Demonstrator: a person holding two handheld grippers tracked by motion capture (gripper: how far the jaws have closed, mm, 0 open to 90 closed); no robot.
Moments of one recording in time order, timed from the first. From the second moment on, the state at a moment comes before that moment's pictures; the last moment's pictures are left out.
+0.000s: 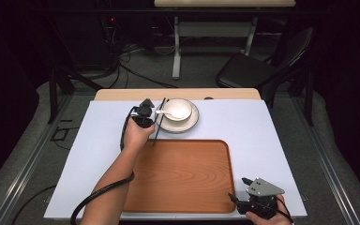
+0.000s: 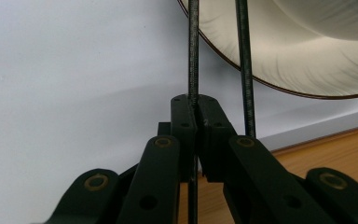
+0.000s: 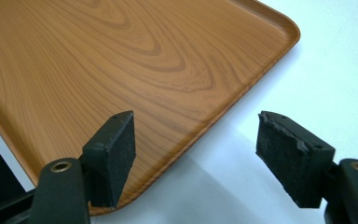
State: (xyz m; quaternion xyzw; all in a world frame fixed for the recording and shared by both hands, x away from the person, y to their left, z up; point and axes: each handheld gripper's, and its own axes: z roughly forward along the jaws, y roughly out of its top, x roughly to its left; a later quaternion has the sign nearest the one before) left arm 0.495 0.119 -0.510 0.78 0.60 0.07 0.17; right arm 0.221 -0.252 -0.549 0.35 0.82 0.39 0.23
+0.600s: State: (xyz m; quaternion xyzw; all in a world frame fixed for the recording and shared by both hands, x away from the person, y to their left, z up) left arm 0.490 0.131 -0.497 0.77 0.60 0.08 0.19; right arm 0.221 -0.252 -0.549 0.35 0.82 0.39 0.23
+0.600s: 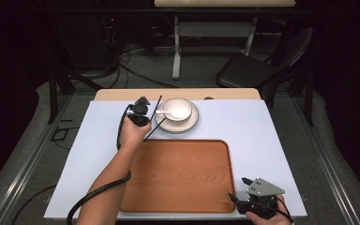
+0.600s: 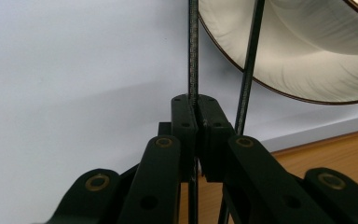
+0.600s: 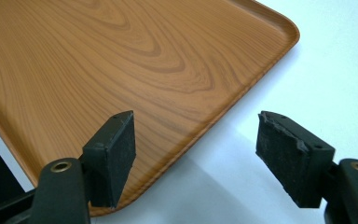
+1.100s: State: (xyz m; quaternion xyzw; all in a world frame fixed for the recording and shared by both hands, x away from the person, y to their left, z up) left arm 0.457 0.175 -0.483 0.76 0.61 0.09 0.19; right arm 0.221 -0.252 -0.548 0.35 0.82 0.39 0.24
